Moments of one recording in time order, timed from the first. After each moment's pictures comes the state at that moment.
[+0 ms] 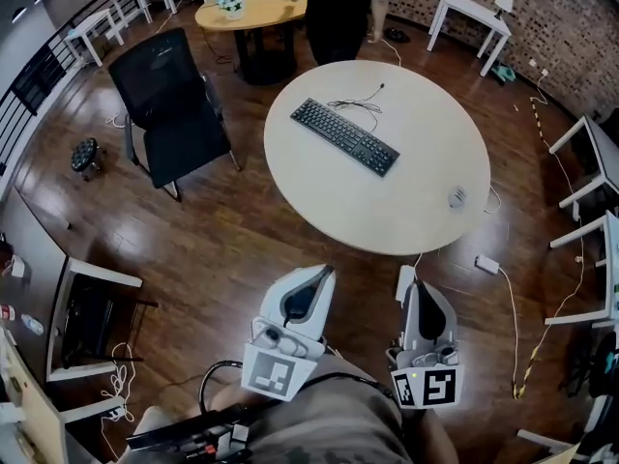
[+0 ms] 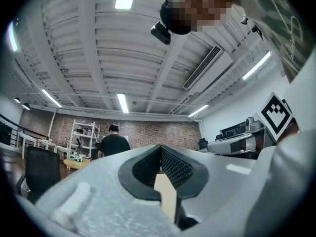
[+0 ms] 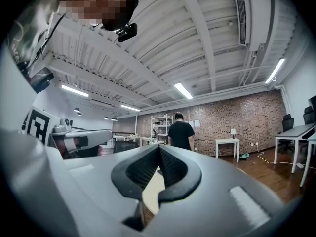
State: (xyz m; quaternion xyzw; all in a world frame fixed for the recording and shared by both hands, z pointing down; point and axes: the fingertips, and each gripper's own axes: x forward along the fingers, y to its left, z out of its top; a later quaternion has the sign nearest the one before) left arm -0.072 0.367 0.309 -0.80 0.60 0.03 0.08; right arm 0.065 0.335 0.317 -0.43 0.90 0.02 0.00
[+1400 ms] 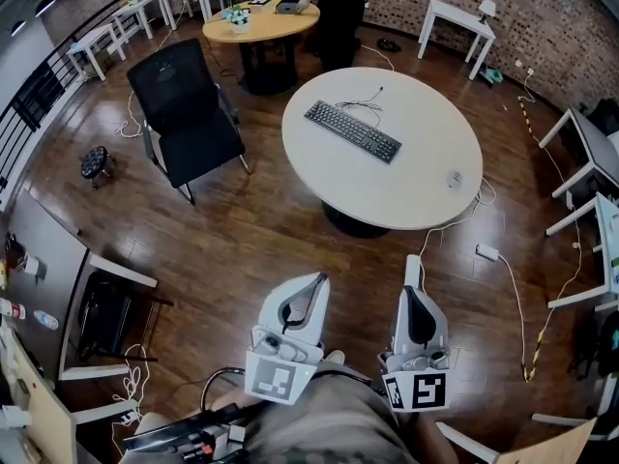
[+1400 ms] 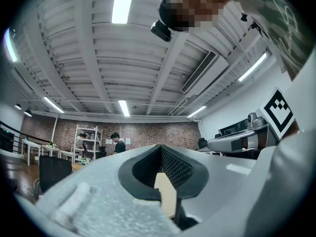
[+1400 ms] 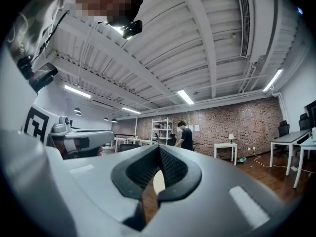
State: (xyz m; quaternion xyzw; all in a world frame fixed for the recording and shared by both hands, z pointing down) left arm -0.096 0.517 0.261 -0.79 0.61 0.03 0.10; right arm 0.035 0.491 0.273 -0.44 0.90 0.04 0.01
